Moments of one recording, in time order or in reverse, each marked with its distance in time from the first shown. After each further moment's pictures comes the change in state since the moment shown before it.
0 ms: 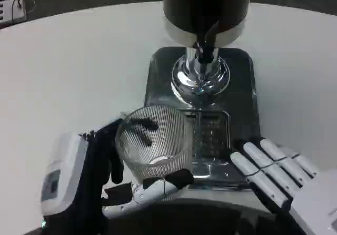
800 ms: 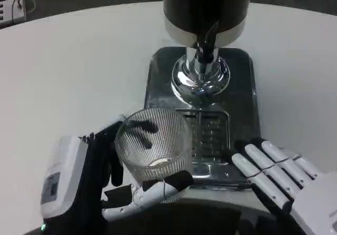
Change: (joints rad) left arm 0.014 -0.008 0.000 -0.006 0.000 0.000 -0.004; right arm 0.010 0.000 0.000 0.000 0.002 0.003 0.000
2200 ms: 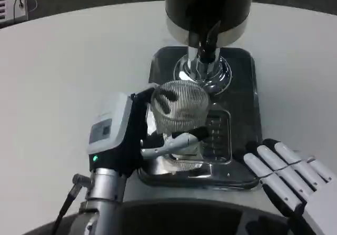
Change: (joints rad) left arm -0.596 0.019 -0.080 0.742 0.119 -0.002 0.203; right arm 0.076 0.029 -0.042 -0.067 0.013 0.019 0.018
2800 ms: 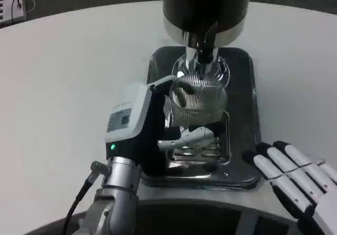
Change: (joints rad) left arm -0.105 0.001 -0.083 0.117 0.002 0.001 0.051; right arm 0.032 0.000 -0.039 -0.002 0.026 -0.009 0.000
